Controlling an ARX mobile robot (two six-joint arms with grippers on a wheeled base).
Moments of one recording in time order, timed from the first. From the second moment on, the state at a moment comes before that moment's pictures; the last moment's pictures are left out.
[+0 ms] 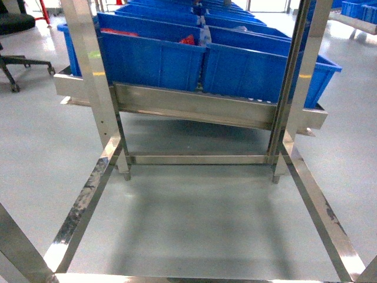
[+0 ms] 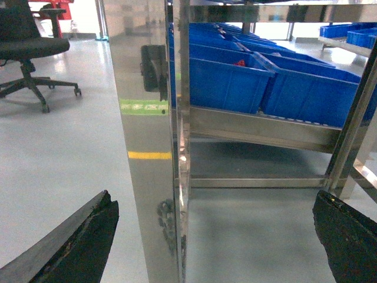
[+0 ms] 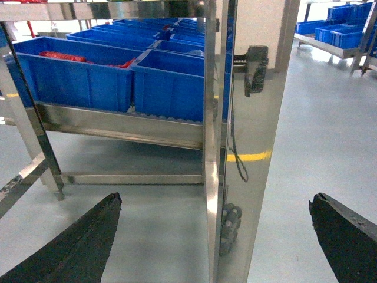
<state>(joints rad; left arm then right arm) 0.00 0.01 0.01 0.00 0.00 0.00 0.00 0.00 0.01 -0.01 0.00 0.00</state>
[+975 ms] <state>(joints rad) 0.00 0.01 0.01 0.00 0.00 0.00 0.00 0.00 0.01 -0.01 0.00 0.00</state>
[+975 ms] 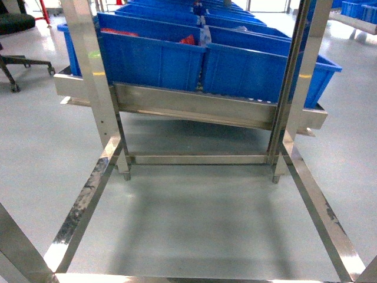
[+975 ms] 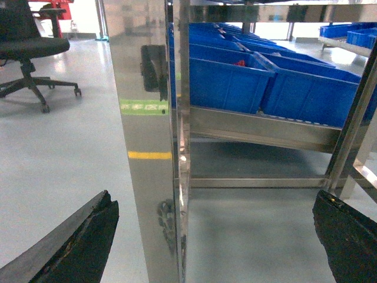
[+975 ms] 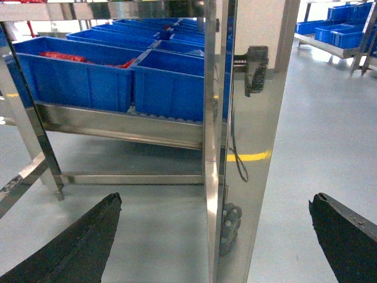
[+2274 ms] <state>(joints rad) 0.00 0.01 0.01 -0.01 0.00 0.00 0.00 0.00 0.01 0.00 0.00 0.00</state>
